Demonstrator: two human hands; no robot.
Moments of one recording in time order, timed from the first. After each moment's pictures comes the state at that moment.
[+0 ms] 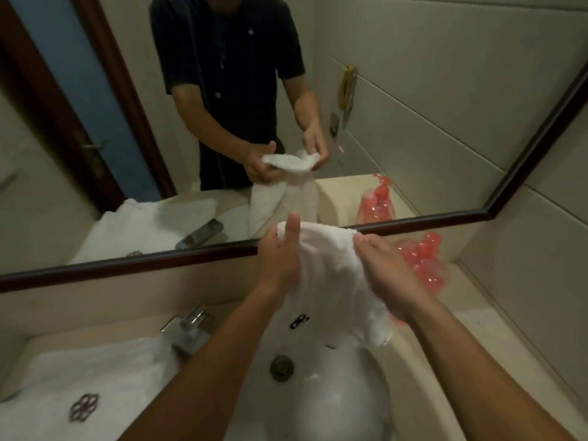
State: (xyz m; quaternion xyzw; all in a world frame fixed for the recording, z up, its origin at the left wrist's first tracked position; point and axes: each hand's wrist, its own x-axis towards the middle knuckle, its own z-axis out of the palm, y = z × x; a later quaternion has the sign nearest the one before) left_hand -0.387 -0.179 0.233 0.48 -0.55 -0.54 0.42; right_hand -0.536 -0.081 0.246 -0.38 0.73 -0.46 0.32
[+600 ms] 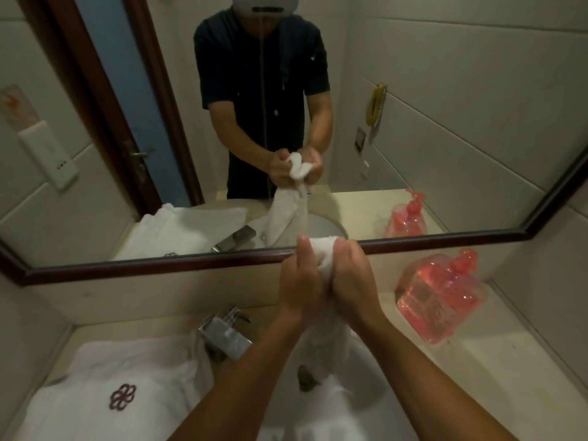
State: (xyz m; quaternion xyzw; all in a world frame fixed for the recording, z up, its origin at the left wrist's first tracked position) left_hand -0.350 -0.158 0.225 0.46 -0.57 -0.51 0.45; right_hand -0.429 -0.122 0.238 -0.37 0.67 -0.57 0.30
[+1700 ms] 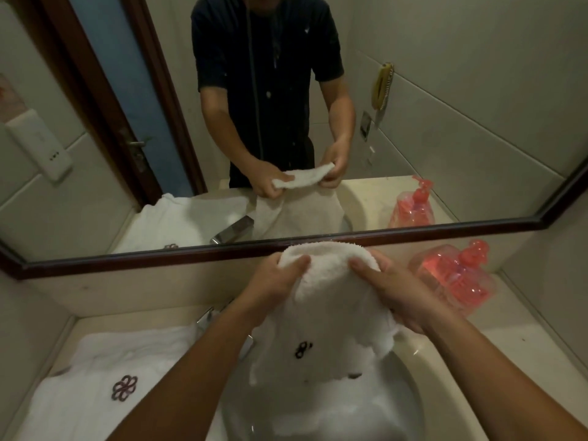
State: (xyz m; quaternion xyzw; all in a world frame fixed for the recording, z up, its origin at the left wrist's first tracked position) left_hand -0.306 -0.202 0.204 0.50 -0.61 -0.56 0.26; right_hand -0.512 -0.103 0.218 -0.39 0.62 -0.48 0.49
